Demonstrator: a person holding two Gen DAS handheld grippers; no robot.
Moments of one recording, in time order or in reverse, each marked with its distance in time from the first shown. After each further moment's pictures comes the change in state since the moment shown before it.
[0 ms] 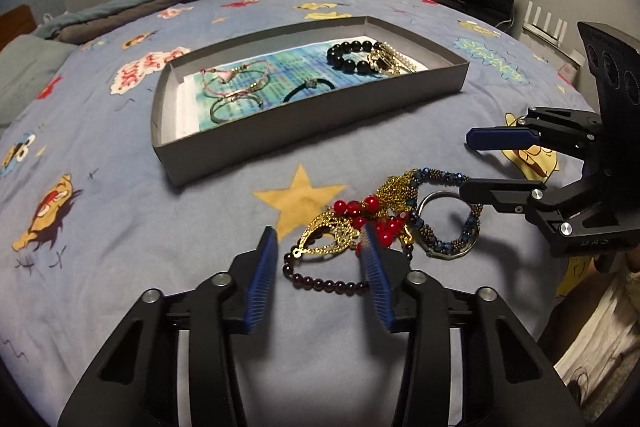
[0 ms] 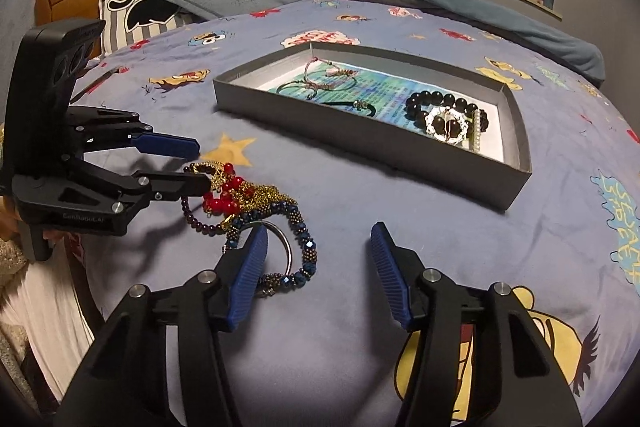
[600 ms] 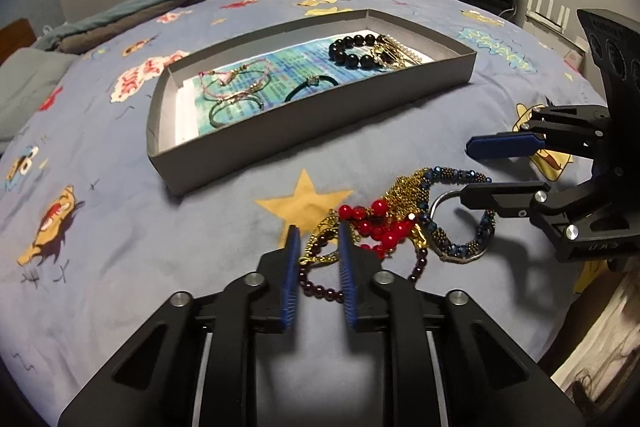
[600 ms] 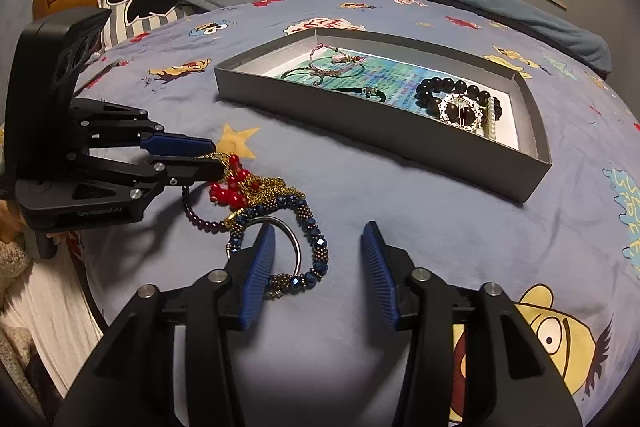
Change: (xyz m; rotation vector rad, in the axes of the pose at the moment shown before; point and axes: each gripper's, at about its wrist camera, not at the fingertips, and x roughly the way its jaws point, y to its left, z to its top) left arm 0.008 -0.004 0.004 0.041 0.003 0.046; right arm 0.009 0.001 0.000 0.027 0.028 0.033
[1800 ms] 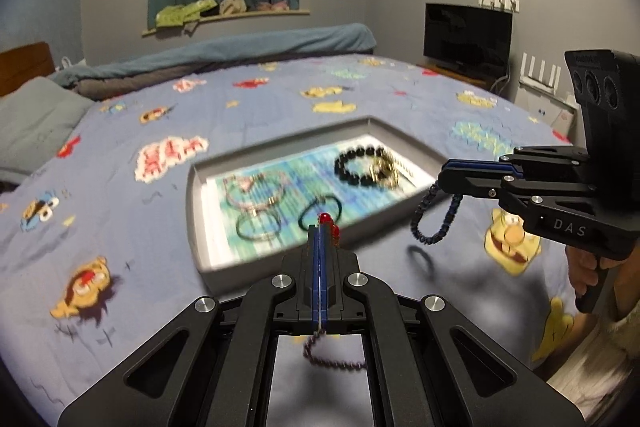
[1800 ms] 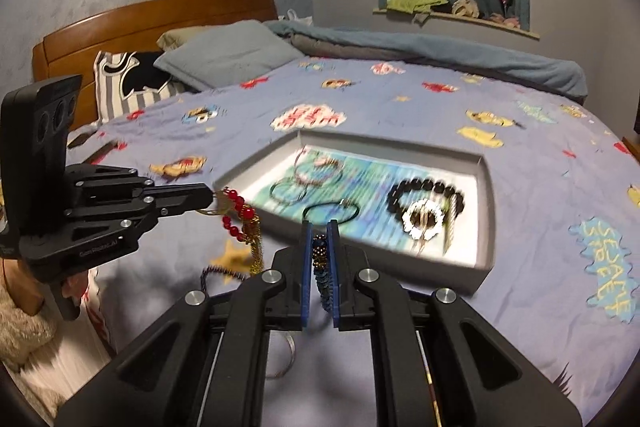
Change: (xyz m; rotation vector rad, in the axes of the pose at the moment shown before) left arm -0.061 0.009 0.046 -0.037 -0.276 0.000; right arm -0.055 -0.014 0.055 0.044 -0.264 -0.055
